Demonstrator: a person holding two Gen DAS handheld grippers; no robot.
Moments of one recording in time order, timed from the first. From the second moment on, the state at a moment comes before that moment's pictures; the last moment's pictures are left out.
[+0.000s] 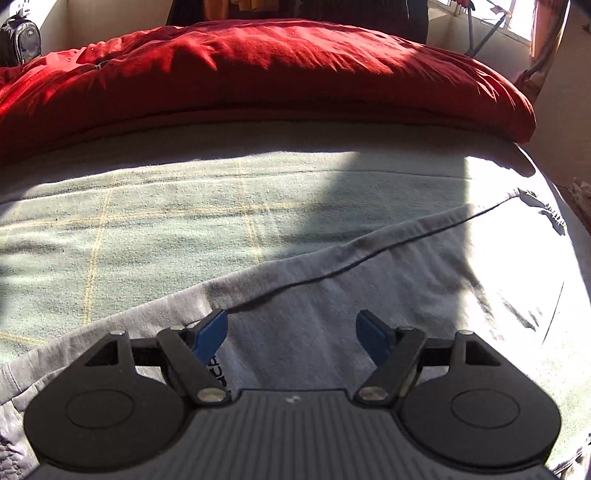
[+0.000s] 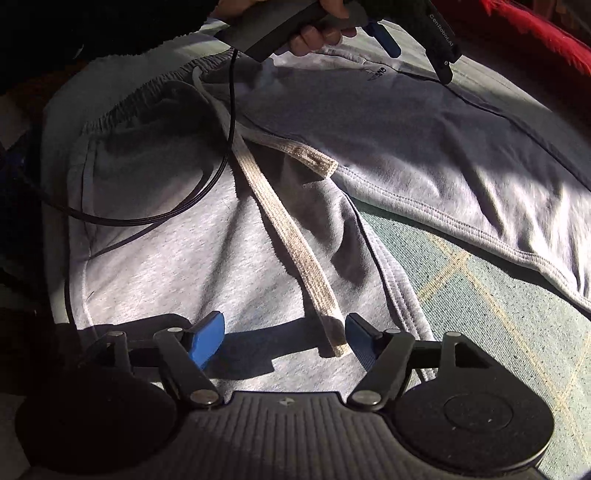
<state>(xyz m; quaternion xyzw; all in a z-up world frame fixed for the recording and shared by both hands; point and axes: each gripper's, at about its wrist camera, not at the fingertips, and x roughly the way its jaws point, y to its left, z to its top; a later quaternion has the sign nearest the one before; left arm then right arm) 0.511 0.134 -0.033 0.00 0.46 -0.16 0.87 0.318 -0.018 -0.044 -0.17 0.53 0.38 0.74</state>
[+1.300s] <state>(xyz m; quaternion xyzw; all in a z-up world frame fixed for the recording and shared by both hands) 0.225 0.133 -0.050 0.15 0.52 -0.30 0.78 0.250 -0.022 -0.048 -0.26 0.40 0.55 0.68</state>
